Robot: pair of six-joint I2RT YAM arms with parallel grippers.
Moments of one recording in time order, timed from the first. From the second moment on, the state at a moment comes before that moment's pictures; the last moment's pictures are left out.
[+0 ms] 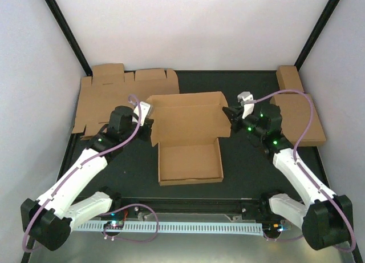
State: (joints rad) left arm -0.45 0.98 0.82 -0.42 0.08 -0.06; right arm 0.25 1.07 0.68 0.14 -0.55 0.08
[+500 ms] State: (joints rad) left arm -0.45 0.93 0.83 -0.37 0.01 -0.15; right arm 0.46 0.95 0.63 0.27 -0.27 0.16
